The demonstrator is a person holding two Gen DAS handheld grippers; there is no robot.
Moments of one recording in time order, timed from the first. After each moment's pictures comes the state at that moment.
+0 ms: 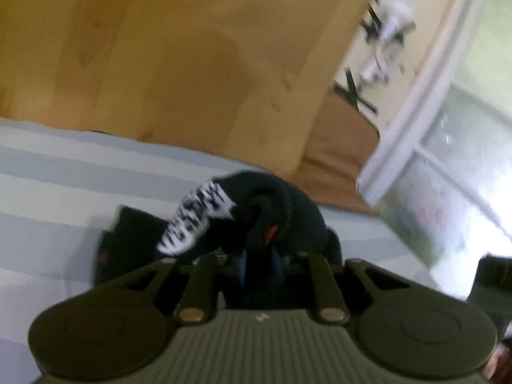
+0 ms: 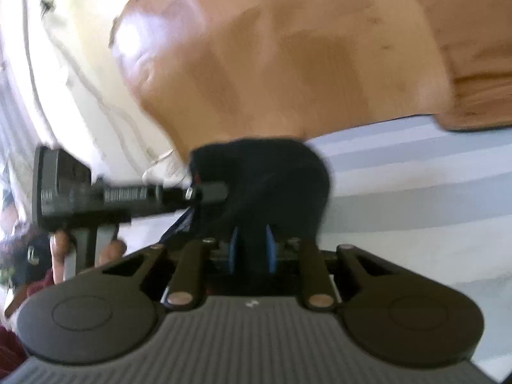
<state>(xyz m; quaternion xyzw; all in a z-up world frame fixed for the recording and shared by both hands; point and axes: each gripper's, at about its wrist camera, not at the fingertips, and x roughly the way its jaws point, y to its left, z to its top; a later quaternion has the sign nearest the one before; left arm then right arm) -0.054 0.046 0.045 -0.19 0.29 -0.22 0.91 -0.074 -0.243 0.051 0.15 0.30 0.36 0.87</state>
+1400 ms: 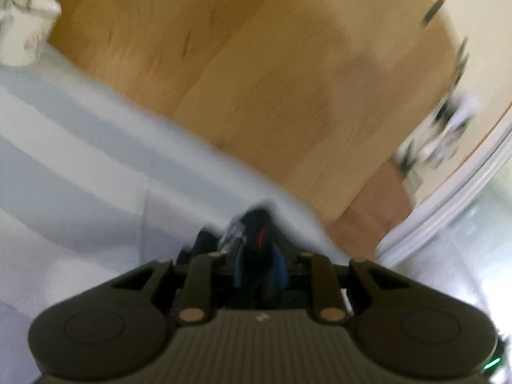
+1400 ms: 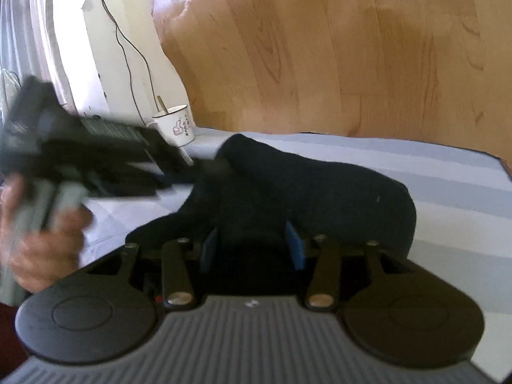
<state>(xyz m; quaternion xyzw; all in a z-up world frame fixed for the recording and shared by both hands) -0.049 0.127 0.042 -0.34 0.27 -0.15 0.89 -0.032 -0.122 0.049 0.02 0.30 0.37 0.88</state>
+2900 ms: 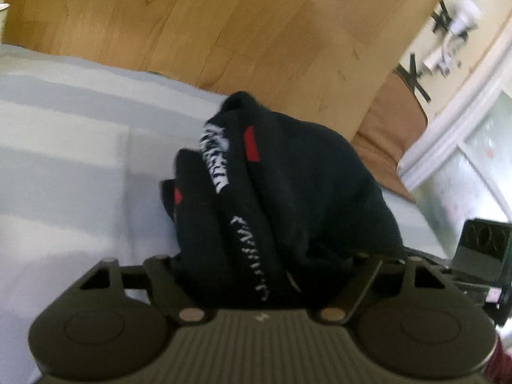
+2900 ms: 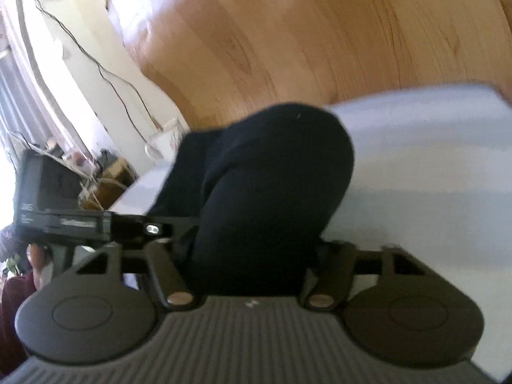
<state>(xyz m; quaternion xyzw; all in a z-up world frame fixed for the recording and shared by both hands) -0.026 0.069 0.032 -0.22 0.39 -0.18 0.88 0.010 -0.193 0.030 0.15 0.34 0.39 0.84</state>
